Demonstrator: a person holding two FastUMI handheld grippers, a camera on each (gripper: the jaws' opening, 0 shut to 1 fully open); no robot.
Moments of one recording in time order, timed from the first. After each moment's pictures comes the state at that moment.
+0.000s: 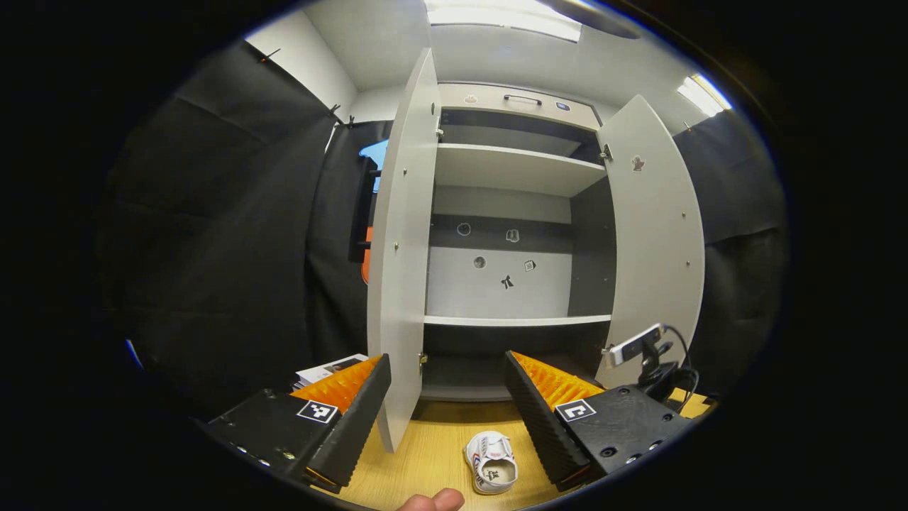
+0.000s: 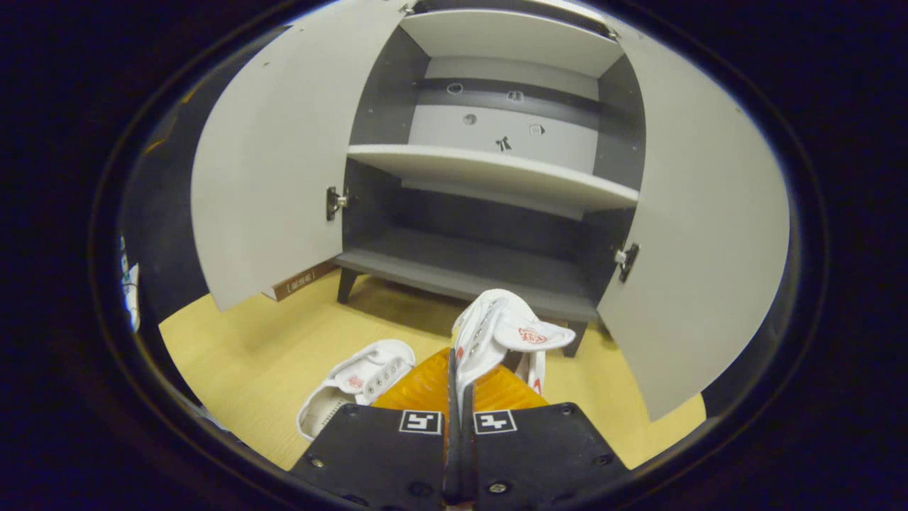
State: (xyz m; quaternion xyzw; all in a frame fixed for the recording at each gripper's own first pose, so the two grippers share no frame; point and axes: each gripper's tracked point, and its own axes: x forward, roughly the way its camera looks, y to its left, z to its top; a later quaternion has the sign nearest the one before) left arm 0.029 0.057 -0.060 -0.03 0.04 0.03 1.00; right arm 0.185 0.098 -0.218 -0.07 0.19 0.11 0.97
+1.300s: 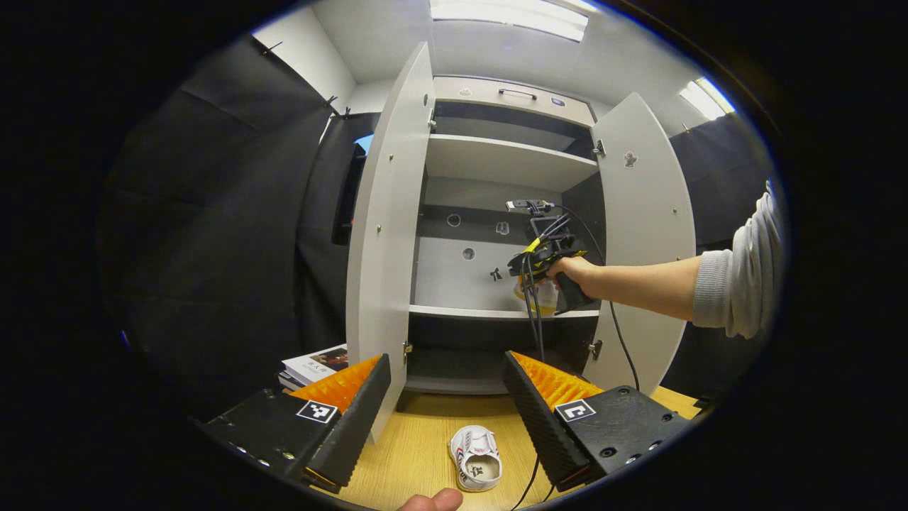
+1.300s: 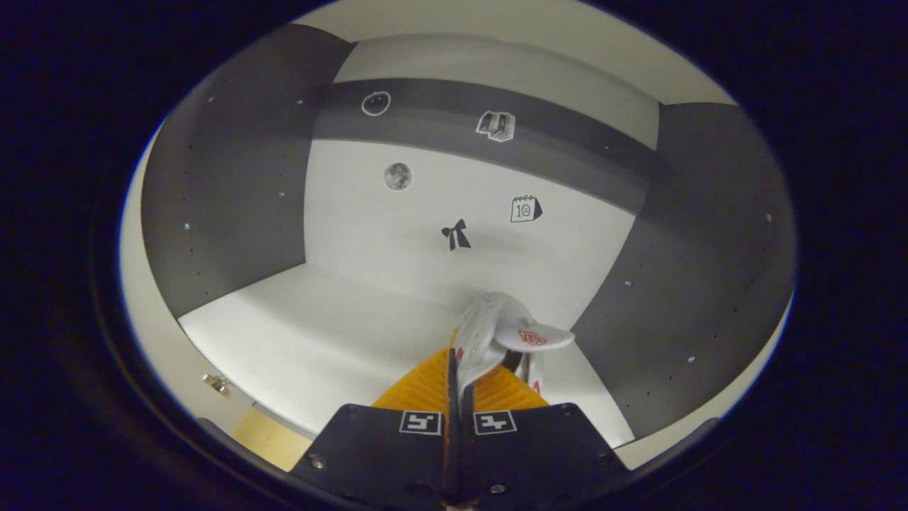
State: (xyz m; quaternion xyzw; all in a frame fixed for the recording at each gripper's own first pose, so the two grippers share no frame) left arm 0.026 0.048 -0.080 -0.03 0.06 0.02 1.00; right arm 0.499 0.089 -0.042 -0.13 0.26 0.04 0.96
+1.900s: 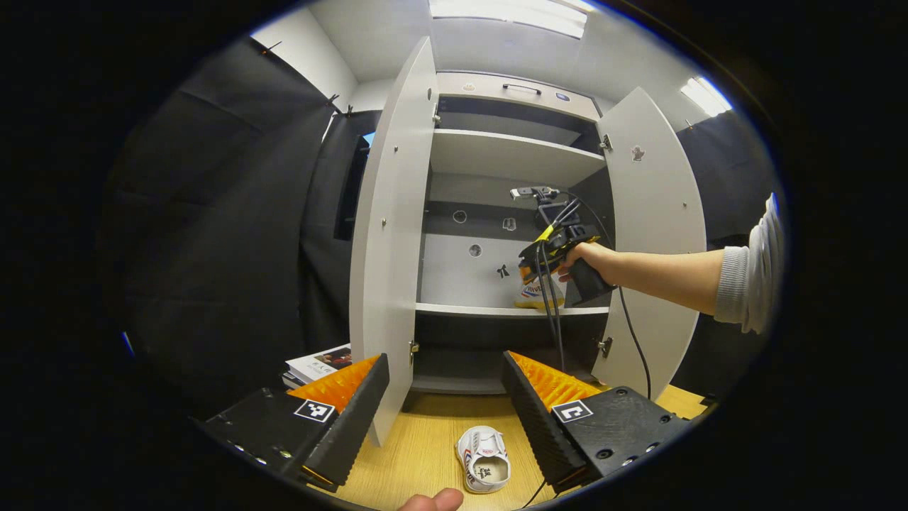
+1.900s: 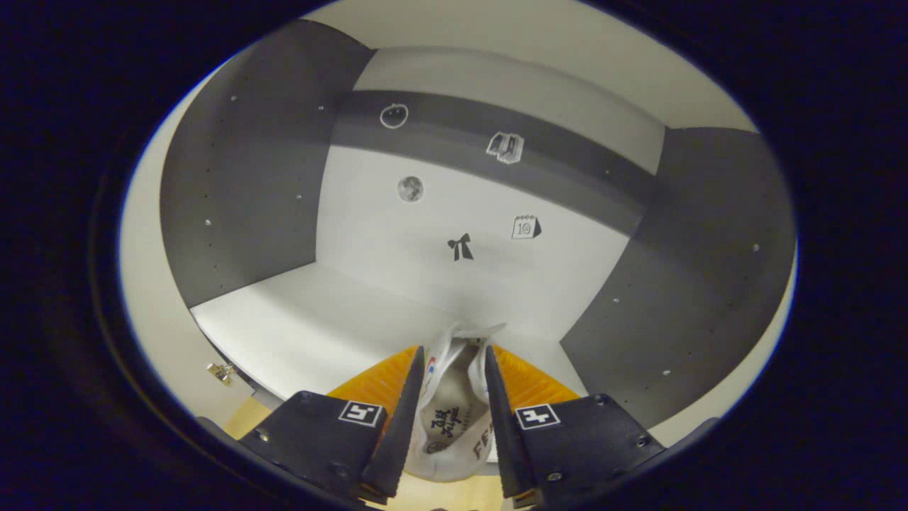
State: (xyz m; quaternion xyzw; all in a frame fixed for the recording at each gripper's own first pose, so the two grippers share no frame) left arm 0.039 0.046 -0.084 -0.03 0.06 0.02 1.00; right arm 0.457 0.090 0.006 -0.14 0.20 0.05 0.97
